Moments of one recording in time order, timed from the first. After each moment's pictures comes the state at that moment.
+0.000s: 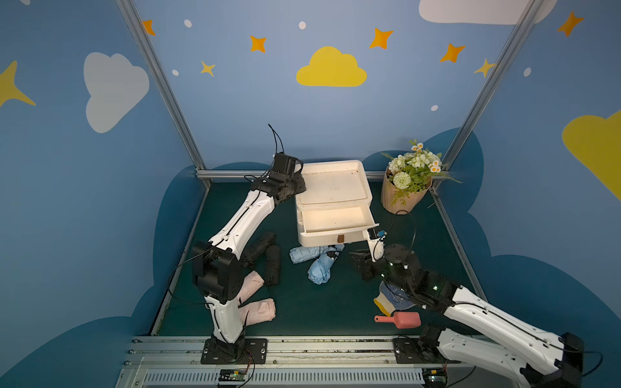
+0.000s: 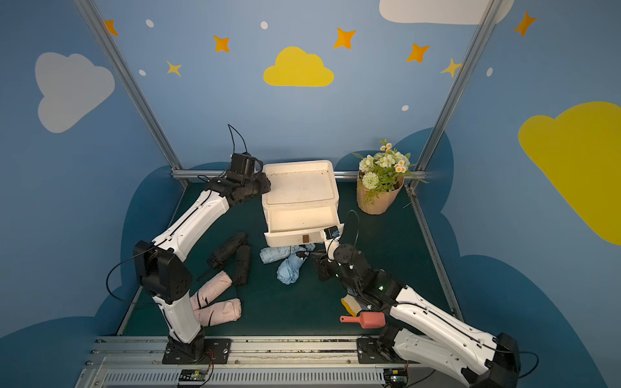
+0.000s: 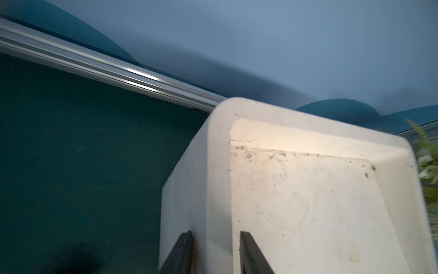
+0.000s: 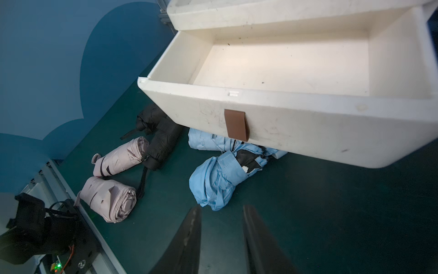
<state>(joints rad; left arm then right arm) -0.37 1.83 1.82 -0.66 -0.03 -0.58 0.94 0.86 0.76 -0.36 0.16 0.38</state>
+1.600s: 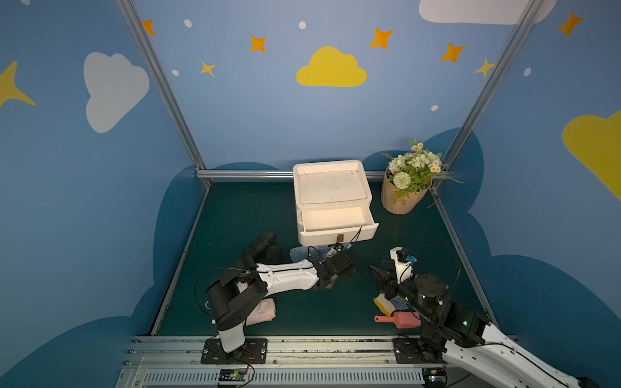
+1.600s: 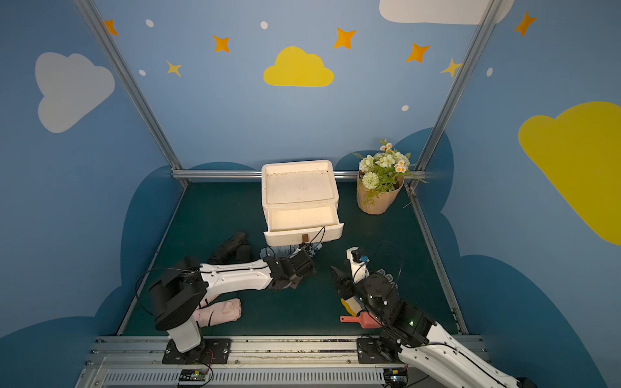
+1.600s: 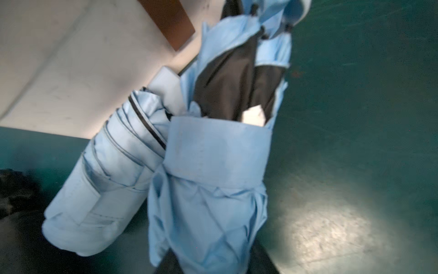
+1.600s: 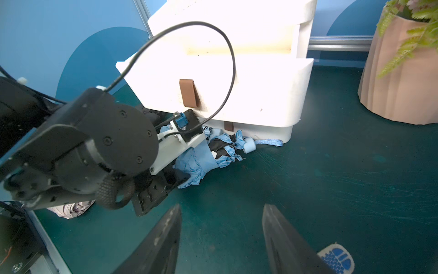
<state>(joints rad) -1.02 1.78 1.07 -0.49 -0.48 -0.37 0.94 0.43 0.45 -0.35 0.29 0.30</state>
